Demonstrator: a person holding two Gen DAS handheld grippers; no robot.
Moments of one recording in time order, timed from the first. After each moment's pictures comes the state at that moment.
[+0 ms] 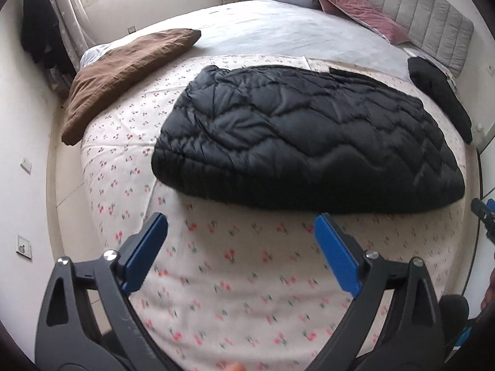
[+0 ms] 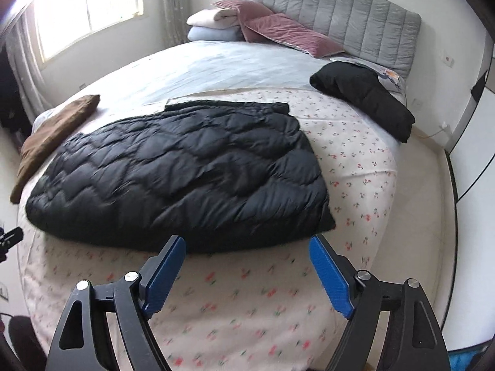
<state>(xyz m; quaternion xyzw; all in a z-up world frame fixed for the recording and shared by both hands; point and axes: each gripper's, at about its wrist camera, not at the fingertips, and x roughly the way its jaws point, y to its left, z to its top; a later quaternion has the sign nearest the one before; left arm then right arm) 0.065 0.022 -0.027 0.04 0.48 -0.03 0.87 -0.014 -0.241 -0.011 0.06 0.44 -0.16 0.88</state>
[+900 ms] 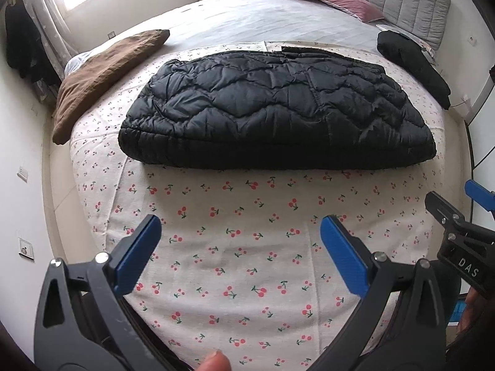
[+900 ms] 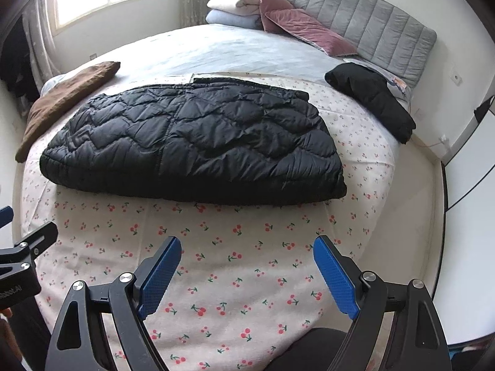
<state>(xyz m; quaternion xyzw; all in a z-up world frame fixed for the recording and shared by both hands) 0.003 -0.038 -0.018 0.07 0.49 -0.07 0.86 -0.046 -0.180 -0.006 0.01 0.47 -0.15 0.87</state>
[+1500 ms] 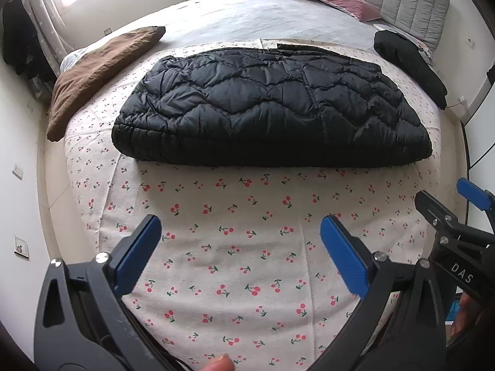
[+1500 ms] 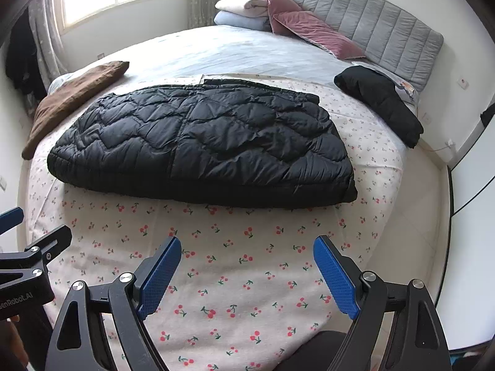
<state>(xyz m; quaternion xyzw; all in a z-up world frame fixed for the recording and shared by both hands) 0.004 -0.041 -0.021 0.06 0.50 -0.08 0.86 -0.041 -0.174 -0.008 0.01 0.47 -0.13 0.87</state>
